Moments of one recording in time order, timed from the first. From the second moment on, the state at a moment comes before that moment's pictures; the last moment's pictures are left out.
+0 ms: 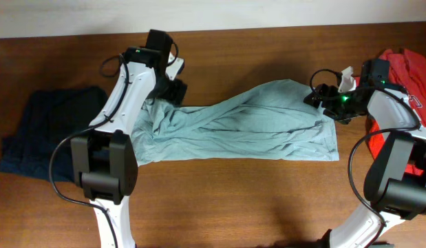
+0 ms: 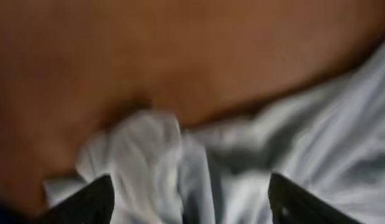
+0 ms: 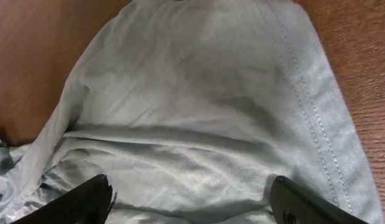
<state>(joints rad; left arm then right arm) -0.23 2.17 1.90 -1.03 0.02 0.15 -0.31 1.94 1.36 -0.70 -0.52 0.13</state>
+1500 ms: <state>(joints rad) -0.23 2.24 2.19 -1.68 -0.24 -0.02 -0.31 1.94 1.36 -0.70 -0.53 0.13</state>
